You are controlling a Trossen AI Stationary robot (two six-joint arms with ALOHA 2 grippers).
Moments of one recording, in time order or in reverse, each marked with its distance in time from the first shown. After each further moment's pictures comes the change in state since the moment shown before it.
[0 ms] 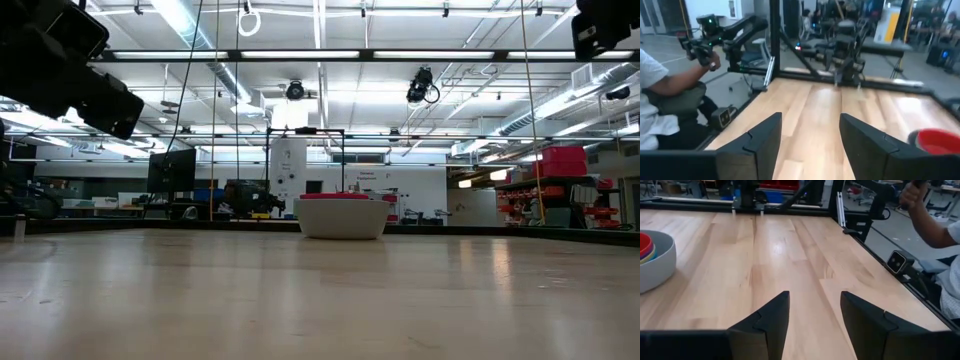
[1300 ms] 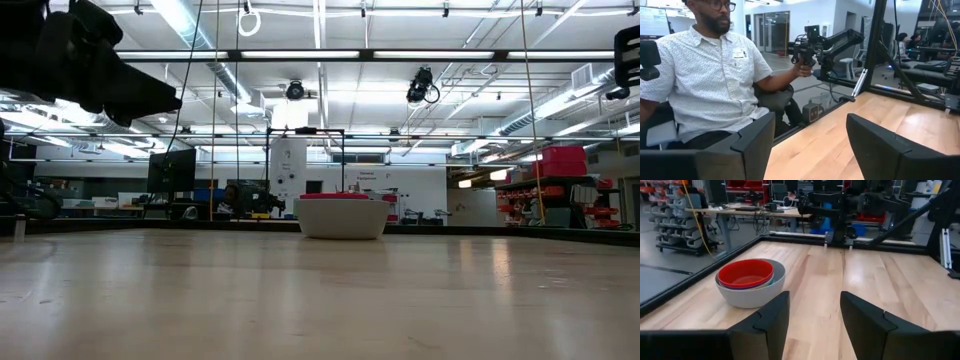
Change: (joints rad) left arm 0.000 0.000 0.000 0.111 -0.486 0.052; right arm 0.007 -0.188 -0.331 0.276 -0.491 -0.072
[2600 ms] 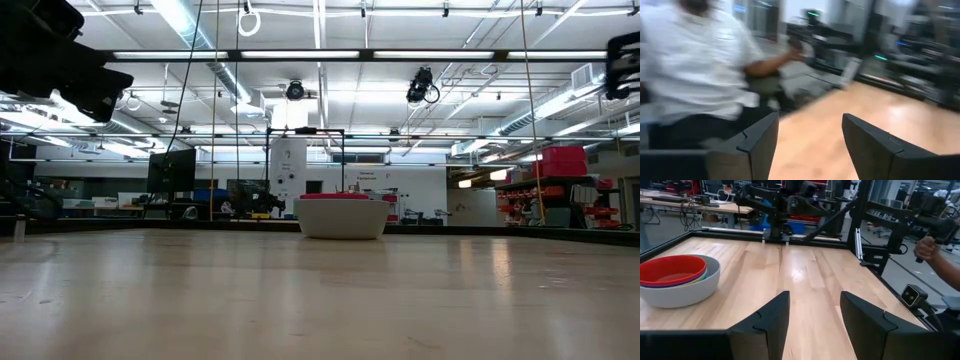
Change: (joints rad) left arm -0.162 -0.455 0.019 -0.466 0.180 -0.078; right arm -0.040 0.079 0.001 0.001 0.027 -0.053
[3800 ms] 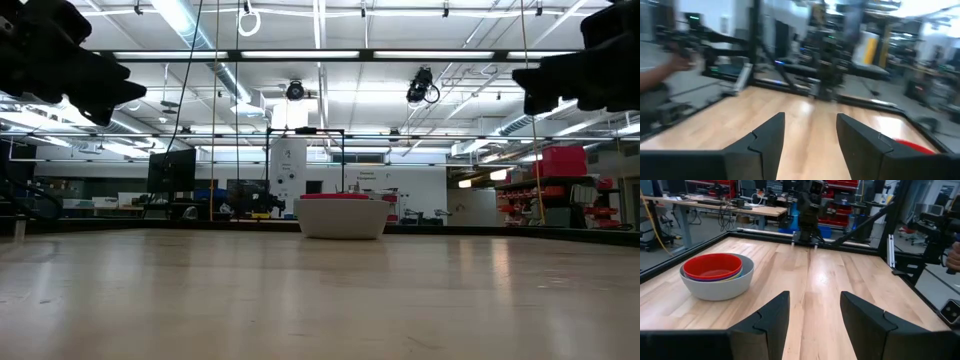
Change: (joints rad) left arm 0.000 0.002 -0.001 -0.015 -0.163 -0.026; right arm -0.954 -0.087 -0.002 0.020 -0.467 -0.037
